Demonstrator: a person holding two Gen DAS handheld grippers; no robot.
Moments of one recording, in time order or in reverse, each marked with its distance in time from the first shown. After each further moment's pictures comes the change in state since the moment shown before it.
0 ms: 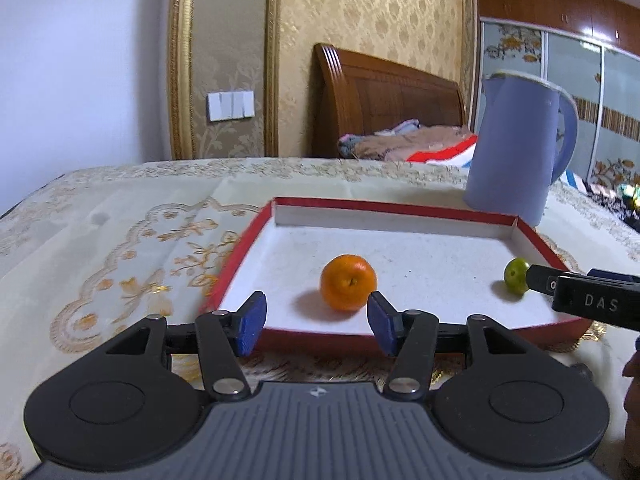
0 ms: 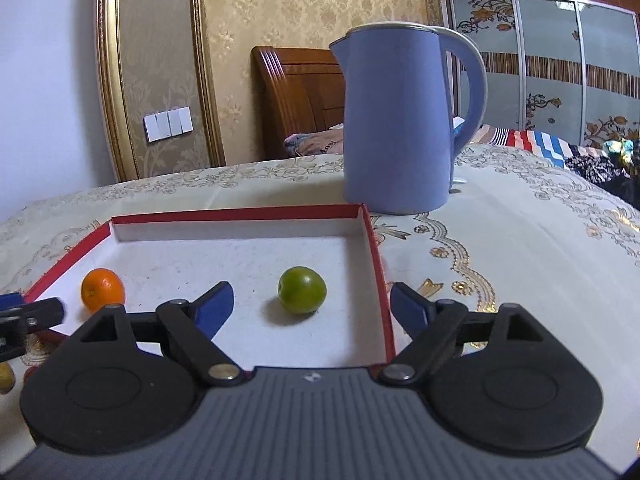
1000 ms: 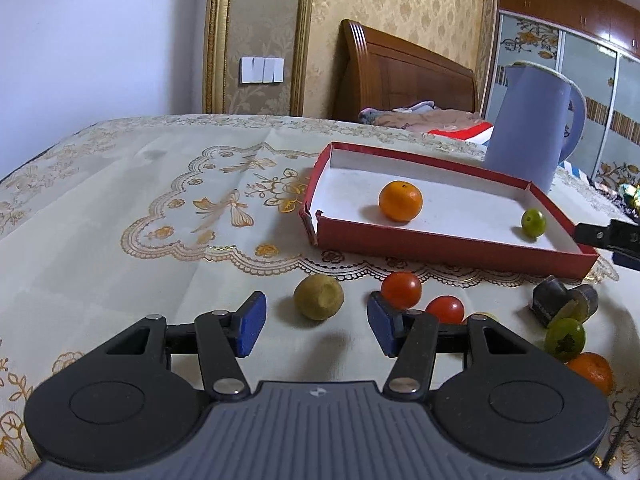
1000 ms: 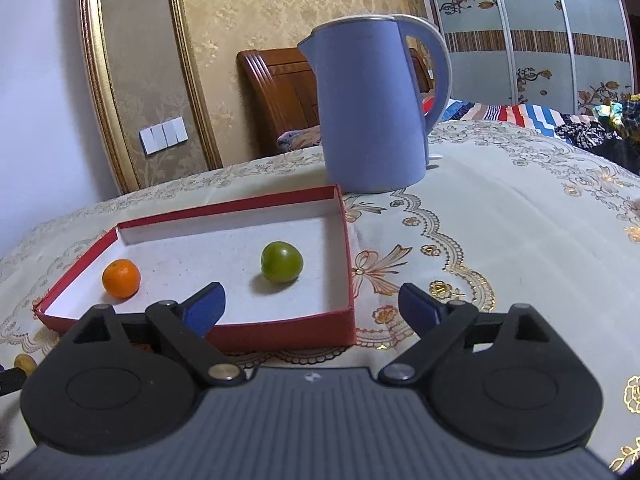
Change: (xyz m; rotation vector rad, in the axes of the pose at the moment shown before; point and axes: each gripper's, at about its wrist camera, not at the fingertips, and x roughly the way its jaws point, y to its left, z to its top) left arm -0.039 0.056 -0.043 -0.054 0.093 0.003; right arm -0.032 -0.028 -0.017 0.095 0.006 0.015
